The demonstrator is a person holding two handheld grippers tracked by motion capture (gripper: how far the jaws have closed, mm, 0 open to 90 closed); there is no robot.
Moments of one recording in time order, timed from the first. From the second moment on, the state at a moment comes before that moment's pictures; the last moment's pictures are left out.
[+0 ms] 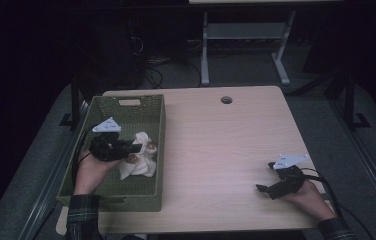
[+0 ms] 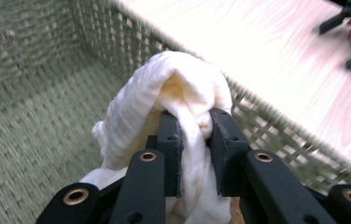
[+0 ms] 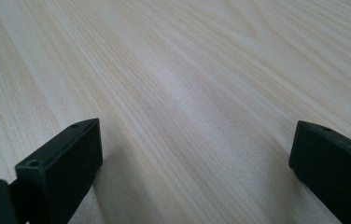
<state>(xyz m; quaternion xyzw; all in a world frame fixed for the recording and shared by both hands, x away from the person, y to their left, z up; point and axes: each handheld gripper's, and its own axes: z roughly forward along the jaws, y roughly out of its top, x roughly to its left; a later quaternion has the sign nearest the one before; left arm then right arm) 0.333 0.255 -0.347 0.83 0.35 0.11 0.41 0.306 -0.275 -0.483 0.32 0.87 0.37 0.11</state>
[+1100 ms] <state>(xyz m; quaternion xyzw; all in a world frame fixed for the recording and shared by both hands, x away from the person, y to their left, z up) 0.328 0.170 -0.265 0.81 0.27 0.15 0.50 0.306 -0.275 -0.483 0.32 0.87 0.37 0.11</state>
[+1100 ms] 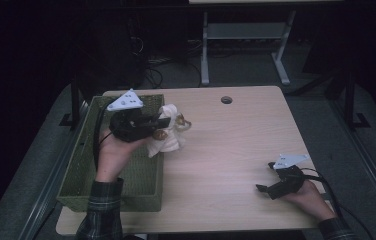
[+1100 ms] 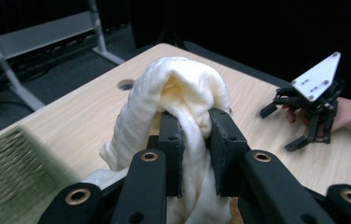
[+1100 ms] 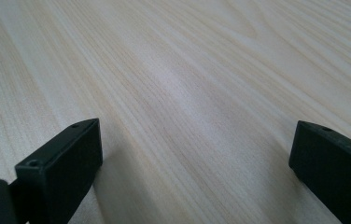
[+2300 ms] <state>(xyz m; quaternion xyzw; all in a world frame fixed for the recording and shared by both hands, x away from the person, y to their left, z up) 0.341 0.024 -0.341 0.84 0.20 0.07 0.50 0.306 -0.275 -0.483 0.31 0.87 0.37 0.11</state>
